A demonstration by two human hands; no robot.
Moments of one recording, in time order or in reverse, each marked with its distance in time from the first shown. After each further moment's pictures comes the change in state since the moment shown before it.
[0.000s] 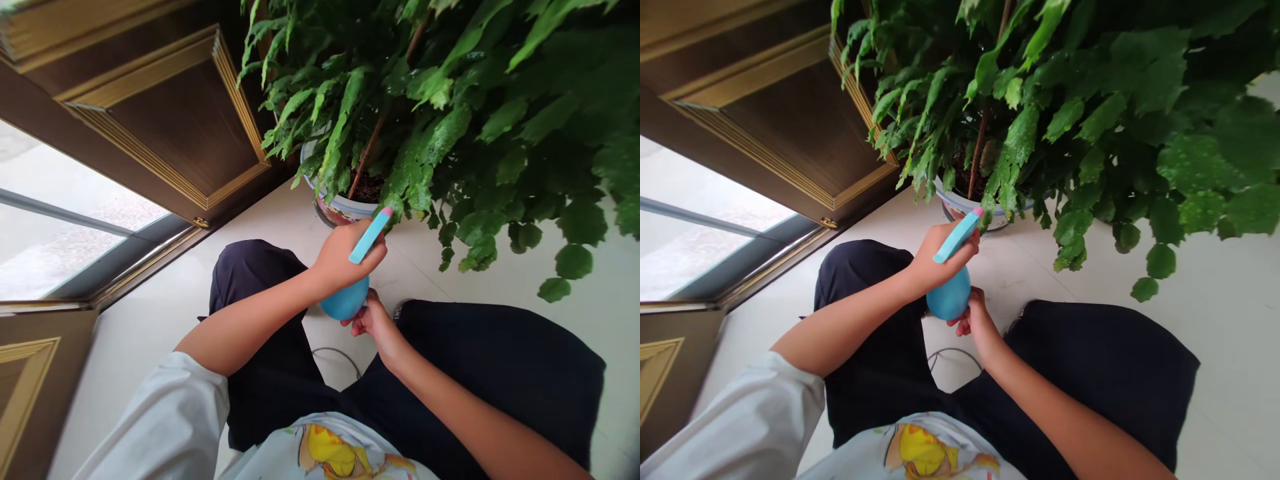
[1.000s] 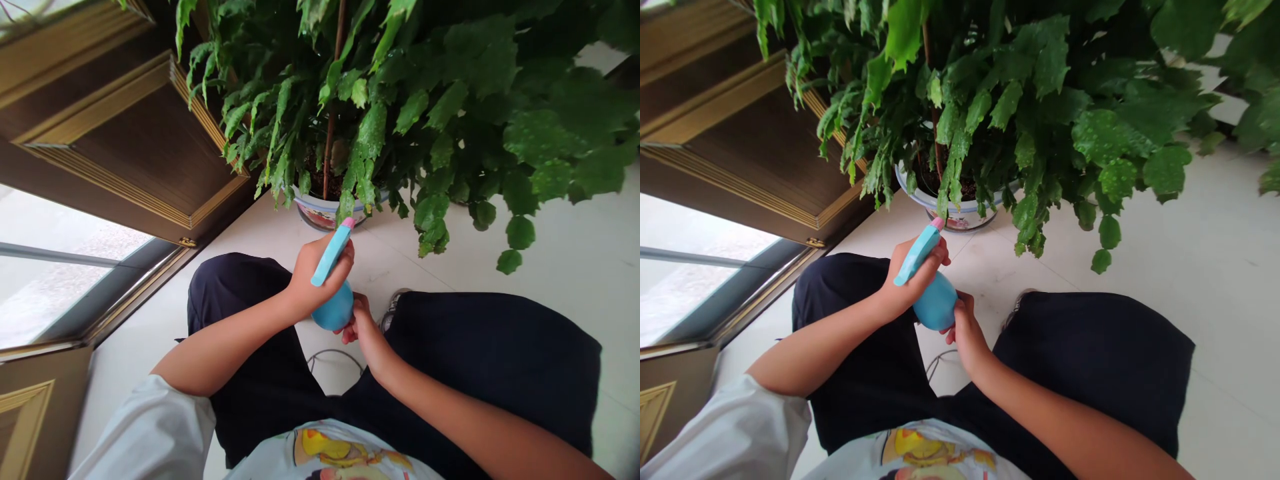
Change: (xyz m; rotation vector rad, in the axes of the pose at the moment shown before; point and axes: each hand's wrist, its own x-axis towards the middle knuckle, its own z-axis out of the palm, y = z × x) left_hand -0.019 0.010 0.016 -0.065 0.006 -0.002; right_hand 0.022 0.059 -0.025 0.103 -0.016 -0.037
